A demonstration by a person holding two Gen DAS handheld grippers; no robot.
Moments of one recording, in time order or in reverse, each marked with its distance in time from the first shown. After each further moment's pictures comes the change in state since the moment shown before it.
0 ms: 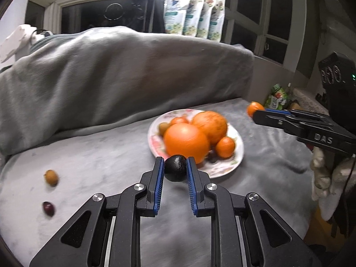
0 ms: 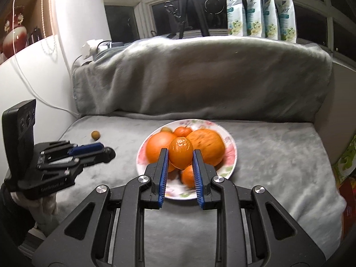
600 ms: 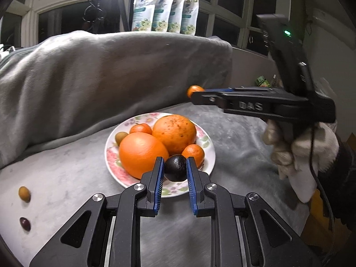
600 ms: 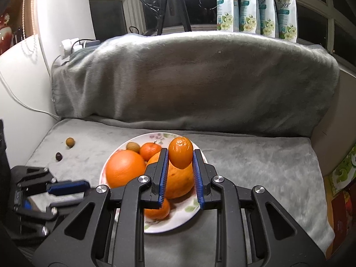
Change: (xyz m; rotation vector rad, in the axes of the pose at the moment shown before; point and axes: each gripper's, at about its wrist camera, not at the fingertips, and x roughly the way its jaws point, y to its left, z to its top) left arm 0.028 -0.046 0.012 0.071 0.023 -0.078; right arm 0.051 -0.044 0.035 -0.023 0.049 -0.039
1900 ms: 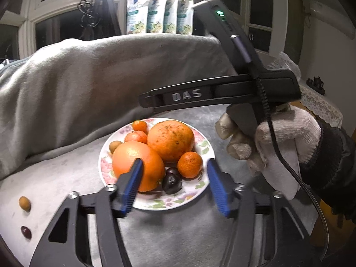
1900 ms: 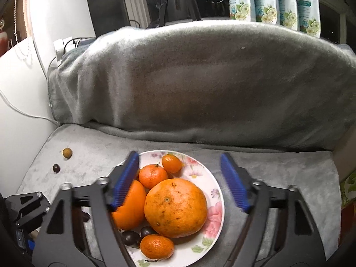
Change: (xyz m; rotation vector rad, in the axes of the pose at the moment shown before) left arm 0.006 -0.011 0.005 0.040 -0.015 0.047; right arm 0.046 0.004 0.024 0.020 0.003 0.053
